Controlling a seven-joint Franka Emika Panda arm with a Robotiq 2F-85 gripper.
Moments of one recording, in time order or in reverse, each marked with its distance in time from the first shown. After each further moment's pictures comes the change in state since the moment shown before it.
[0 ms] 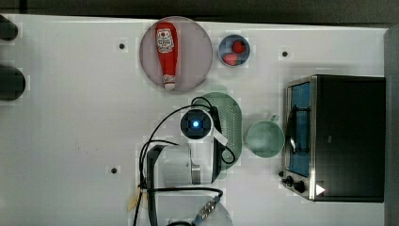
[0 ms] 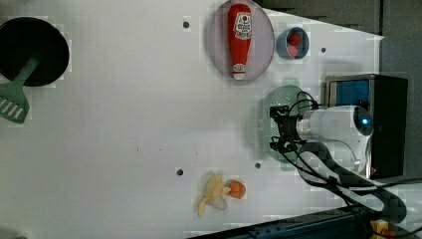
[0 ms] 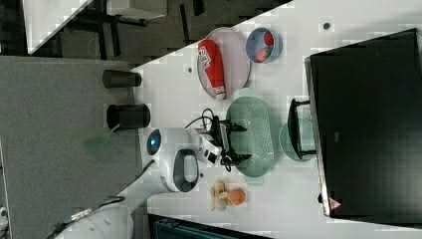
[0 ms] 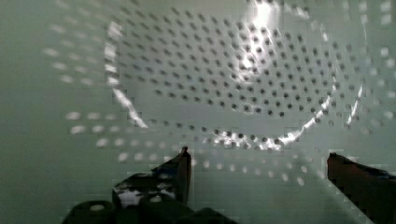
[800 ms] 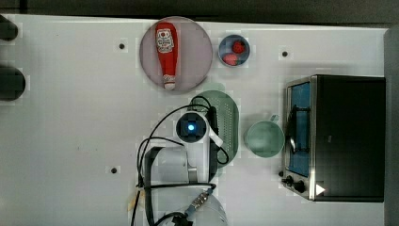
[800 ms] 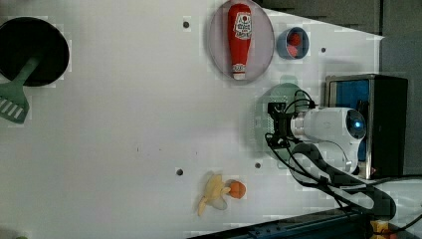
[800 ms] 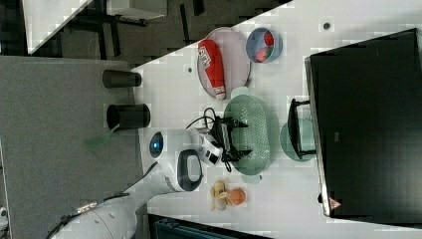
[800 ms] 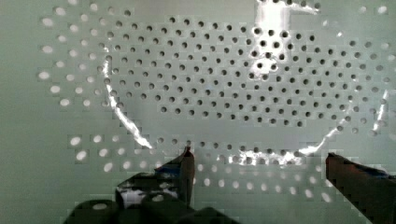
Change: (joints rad) arm 0.047 0.042 -0.027 0.006 -0.002 0.100 0.115
